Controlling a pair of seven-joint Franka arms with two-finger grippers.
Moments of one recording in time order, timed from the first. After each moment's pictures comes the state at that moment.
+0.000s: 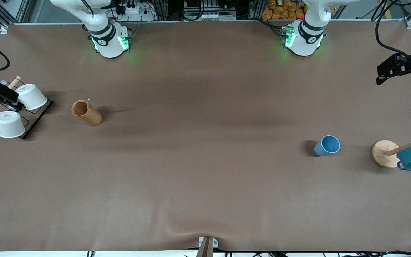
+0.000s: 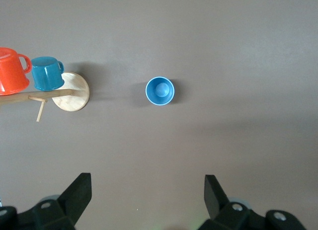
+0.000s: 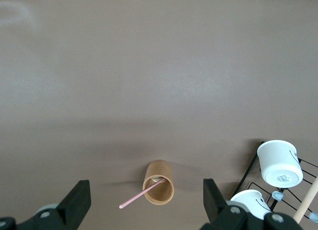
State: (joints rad) left arm -0.03 -0.03 -0.03 -1.51 0.04 1.48 0.04; right arm 0.02 0.05 -0.10 -1.50 0.03 1.62 -0.10
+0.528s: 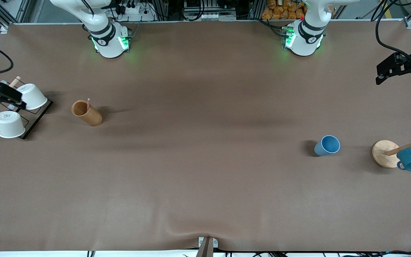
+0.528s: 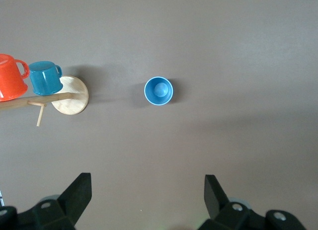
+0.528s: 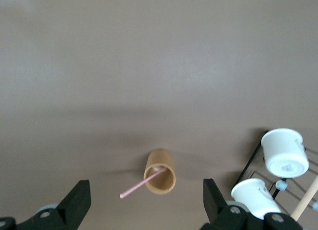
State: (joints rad) left arm -0.03 -0.03 -0.03 -1.51 0.04 1.48 0.08; right arm 0.03 0.07 -0.10 -1.52 0.03 1.56 -0.10
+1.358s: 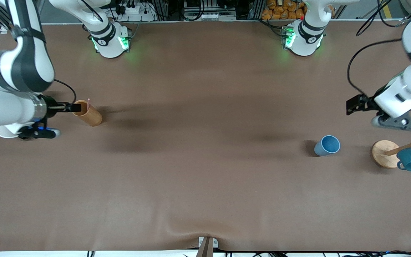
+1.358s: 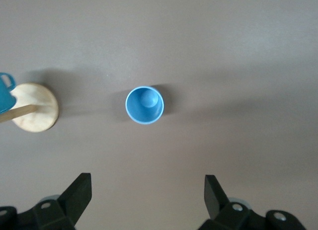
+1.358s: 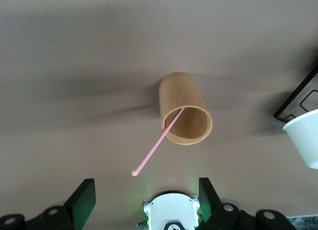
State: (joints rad) left arm -0.04 0.10 -0.03 -1.73 0.02 1.78 0.08; right arm 0.11 0.23 -0.09 -1.74 0.03 1.47 0.10
